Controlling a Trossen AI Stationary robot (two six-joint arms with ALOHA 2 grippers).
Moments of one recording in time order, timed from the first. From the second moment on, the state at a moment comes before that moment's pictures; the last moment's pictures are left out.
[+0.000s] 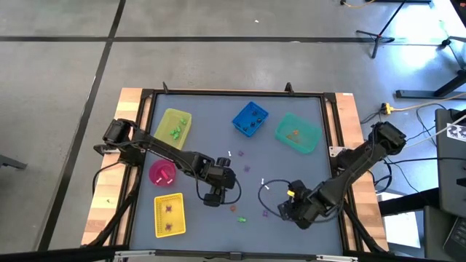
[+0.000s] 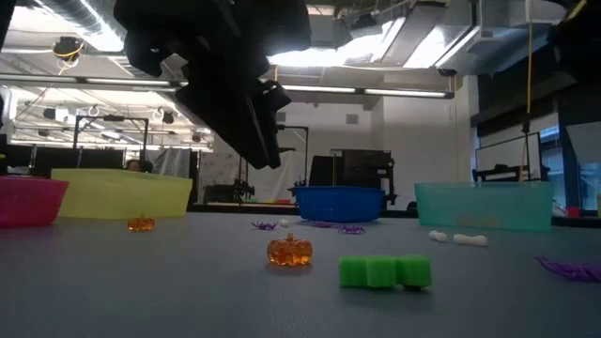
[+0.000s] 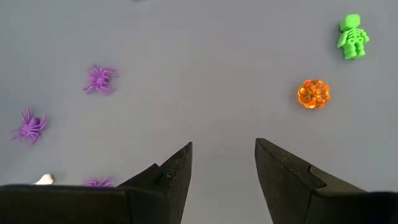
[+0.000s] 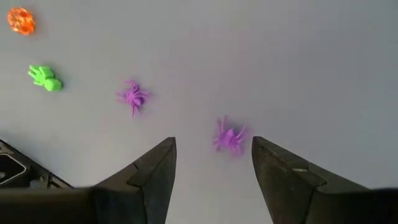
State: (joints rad) left arm -0.26 1.81 1.21 -0.45 -0.06 -0.02; right arm 0.77 1.54 0.96 -0.68 0.17 1.93
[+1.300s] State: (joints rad) left arm -0.26 1.81 1.21 -0.43 -0.06 -0.02; right arm 0.81 1.74 0.96 -0.58 0.14 1.97
